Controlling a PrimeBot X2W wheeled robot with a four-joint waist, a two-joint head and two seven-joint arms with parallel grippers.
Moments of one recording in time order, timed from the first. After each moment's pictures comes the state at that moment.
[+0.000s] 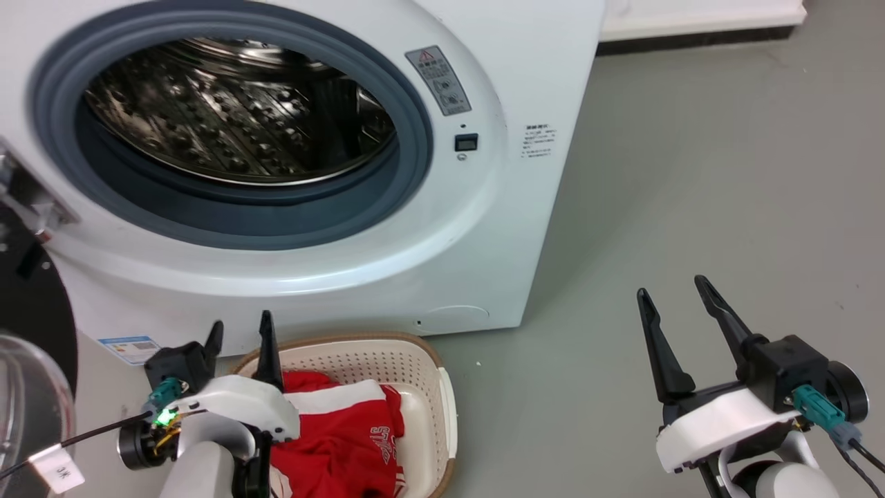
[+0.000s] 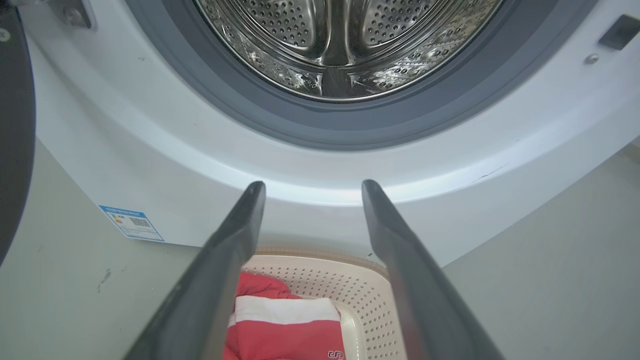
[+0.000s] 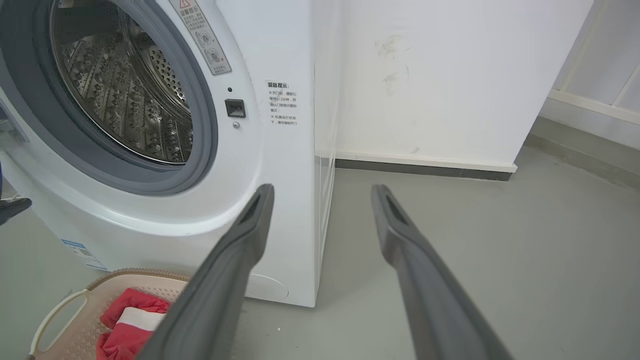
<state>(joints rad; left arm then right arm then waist) -0.32 0.10 0.03 0.66 -0.29 -0.03 -0.26 -0.05 -0.05 0.08 -0.05 0.04 0.13 -0.04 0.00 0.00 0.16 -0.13</state>
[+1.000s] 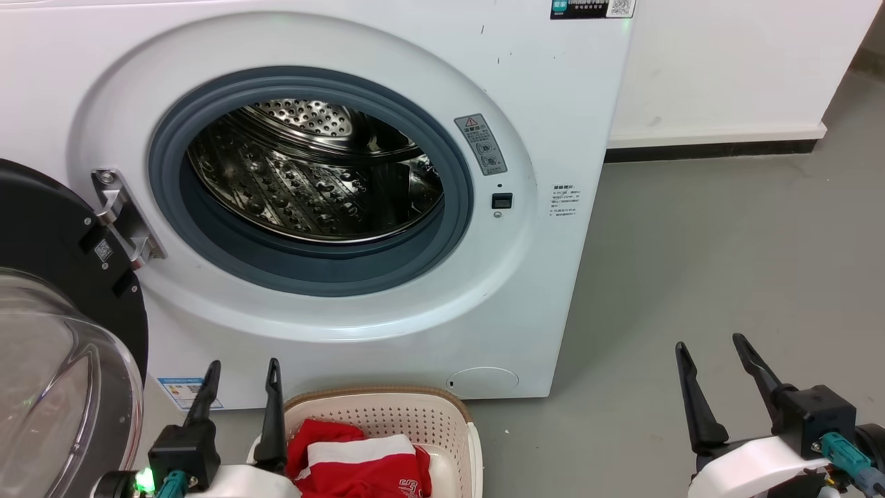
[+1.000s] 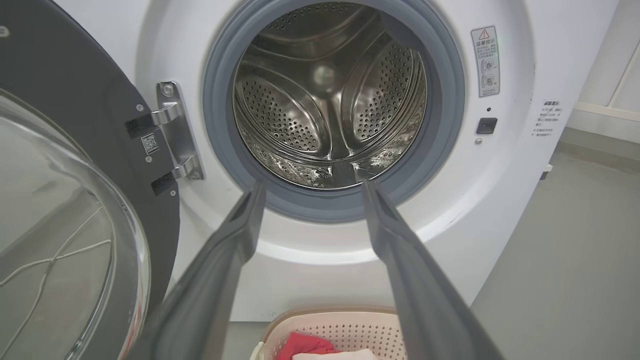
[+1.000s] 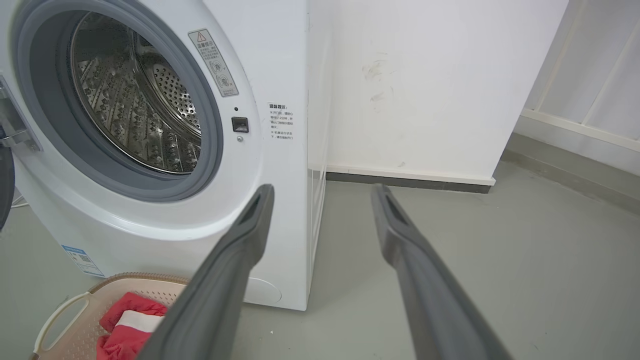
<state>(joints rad) 0.09 0.11 -0.03 -0.01 -0.11 0.04 -0.14 0.09 -0.05 0.00 -0.09 0.02 0.13 -0.01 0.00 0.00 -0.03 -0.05</state>
